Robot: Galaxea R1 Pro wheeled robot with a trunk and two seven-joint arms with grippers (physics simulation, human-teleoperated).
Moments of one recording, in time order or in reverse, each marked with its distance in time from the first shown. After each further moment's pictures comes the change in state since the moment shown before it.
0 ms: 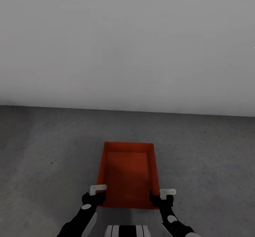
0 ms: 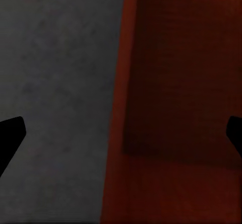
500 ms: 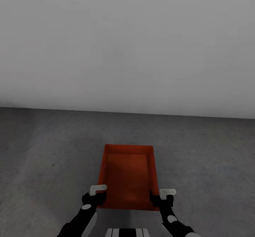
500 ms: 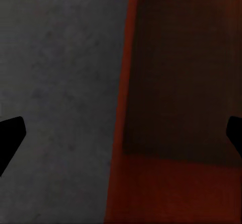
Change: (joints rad) left arm 0.000 -0.001 -0.001 0.002 0.001 0.000 0.000; right arm 0.000 0.000 0.000 0.000 -0.001 0.000 0.000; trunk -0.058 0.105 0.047
